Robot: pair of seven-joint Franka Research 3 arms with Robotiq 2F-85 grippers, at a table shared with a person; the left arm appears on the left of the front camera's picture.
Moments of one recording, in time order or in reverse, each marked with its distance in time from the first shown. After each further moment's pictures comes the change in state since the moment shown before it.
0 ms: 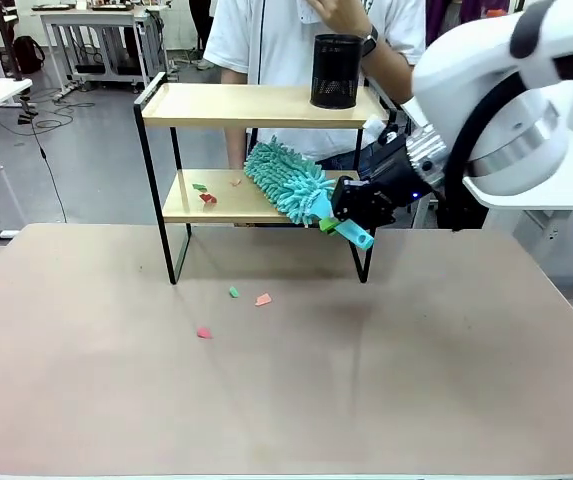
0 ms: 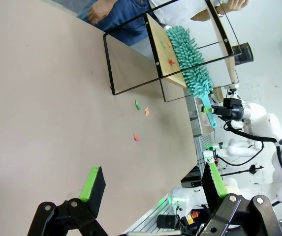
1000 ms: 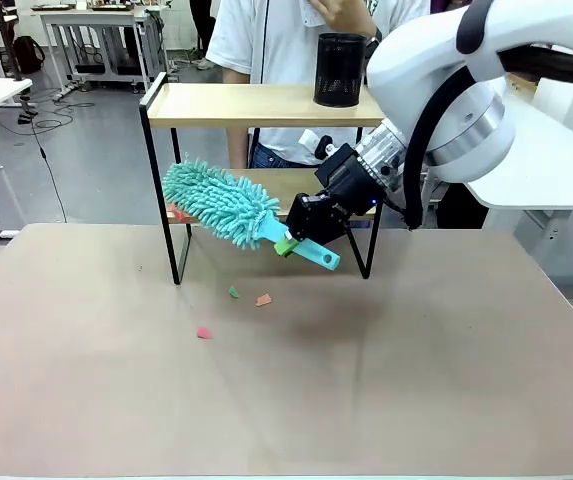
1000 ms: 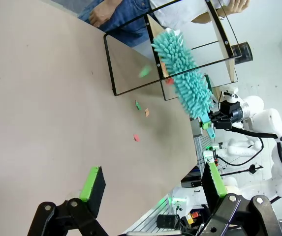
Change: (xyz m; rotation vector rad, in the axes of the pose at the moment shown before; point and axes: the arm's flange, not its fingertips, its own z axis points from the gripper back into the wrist) left arm 0.000 0.000 0.000 0.000 0.000 0.000; right arm -0.007 0.040 -0.043 0.179 0.289 0.229
